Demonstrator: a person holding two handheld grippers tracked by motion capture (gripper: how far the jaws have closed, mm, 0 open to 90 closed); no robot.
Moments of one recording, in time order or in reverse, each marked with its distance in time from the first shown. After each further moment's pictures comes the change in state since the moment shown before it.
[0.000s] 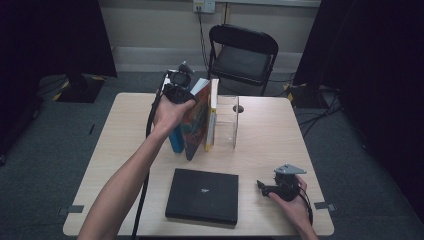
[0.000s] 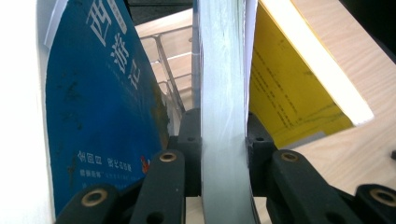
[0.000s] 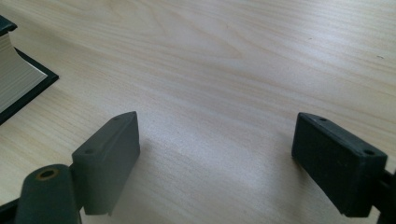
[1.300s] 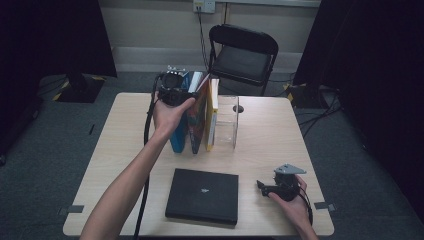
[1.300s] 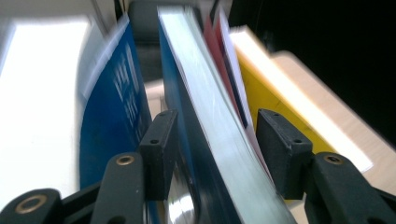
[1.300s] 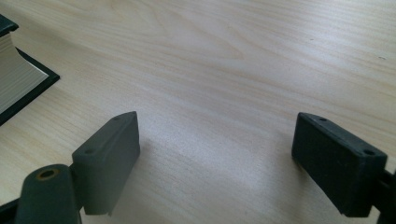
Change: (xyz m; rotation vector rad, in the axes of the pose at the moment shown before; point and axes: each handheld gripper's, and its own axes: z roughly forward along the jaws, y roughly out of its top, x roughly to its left) left arm 0.013 -0.022 0.002 -0.313 -0.068 -0.018; right arm 0.000 0.000 0.000 0.000 0.003 -0.003
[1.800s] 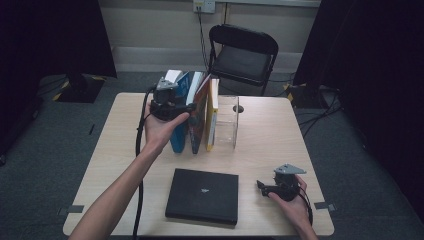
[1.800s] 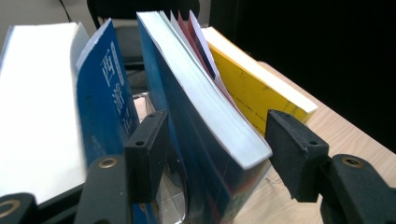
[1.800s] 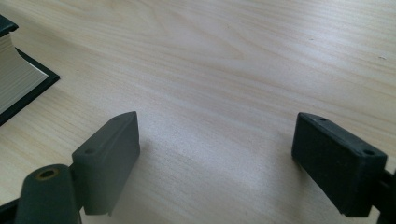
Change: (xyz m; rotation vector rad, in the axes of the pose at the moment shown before) left arm -0.002 -0.035 -0.032 -0.108 -0.055 0.093; right arm 0.000 0.000 0.000 0.000 -0.001 0.000
